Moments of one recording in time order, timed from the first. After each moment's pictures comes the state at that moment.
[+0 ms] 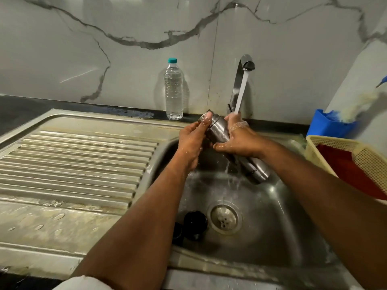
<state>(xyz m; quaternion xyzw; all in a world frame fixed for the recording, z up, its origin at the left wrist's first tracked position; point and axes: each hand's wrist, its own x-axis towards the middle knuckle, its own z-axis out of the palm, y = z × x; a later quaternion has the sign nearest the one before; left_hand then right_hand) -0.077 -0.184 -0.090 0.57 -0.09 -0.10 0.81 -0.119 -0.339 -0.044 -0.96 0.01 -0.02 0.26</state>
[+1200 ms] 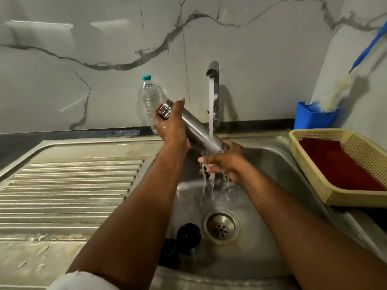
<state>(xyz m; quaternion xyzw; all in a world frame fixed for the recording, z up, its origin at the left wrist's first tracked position) -0.053 -0.225 -0.032 0.47 0.05 0.08 0.88 -0.122 -0.350 -0.100 -0.68 0.21 -0.04 0.70</state>
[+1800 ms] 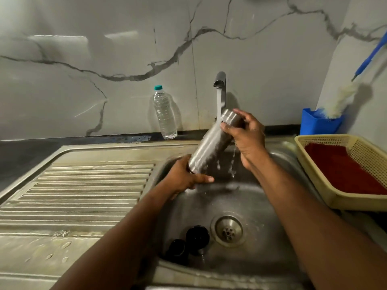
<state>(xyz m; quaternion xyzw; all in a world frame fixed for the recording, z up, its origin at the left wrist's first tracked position) -0.093 -0.158 -0.105 0.84 -0.15 -0.12 0.51 -0.125 -0.357 -0.049 -0.61 0.09 -0.28 0.74</state>
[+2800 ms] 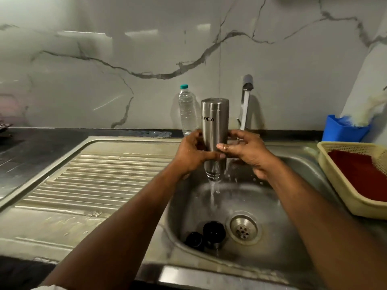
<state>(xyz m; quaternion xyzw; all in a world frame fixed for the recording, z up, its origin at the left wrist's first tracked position) -0.082 -0.132 -0.064 0.78 -0.21 -0.01 0.59 -0.153 -0.315 -0.040 -0.77 0.02 -0.08 0.64</state>
